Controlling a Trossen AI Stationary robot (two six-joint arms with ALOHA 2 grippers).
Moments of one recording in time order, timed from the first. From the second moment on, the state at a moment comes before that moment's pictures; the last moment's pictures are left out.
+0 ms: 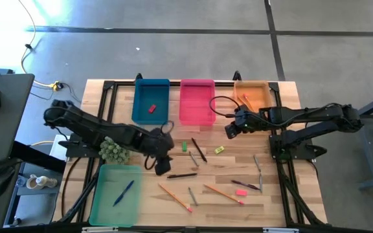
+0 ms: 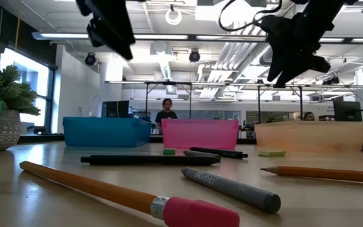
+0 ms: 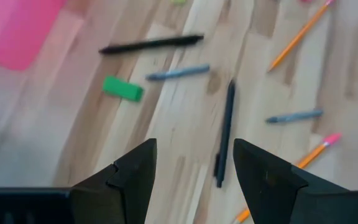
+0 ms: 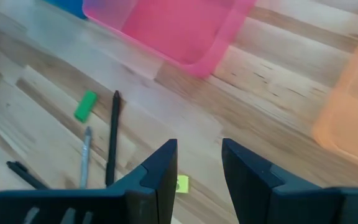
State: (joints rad) left arm -0.17 1.50 1.17 -0.71 -0.20 -0.58; right arm -0.04 1.10 0.84 -0.73 0.25 0.96
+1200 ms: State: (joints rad) left arm -0.34 1.91 1.17 -0.55 -0.22 -0.57; right arm -0.07 1.10 0.84 -0.73 0.29 0.91
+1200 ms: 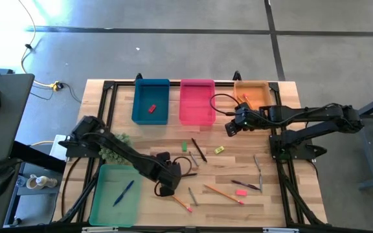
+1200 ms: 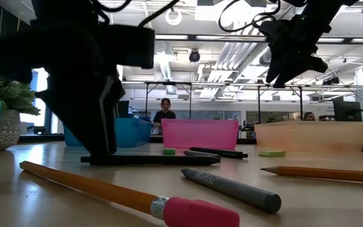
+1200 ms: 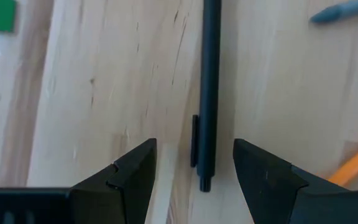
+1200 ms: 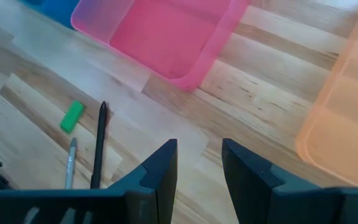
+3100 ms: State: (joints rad) left arm -0.35 1.71 1.17 -0.67 -0.18 -0.68; right arm -0.07 1.10 0.84 -0.74 0.28 0.84
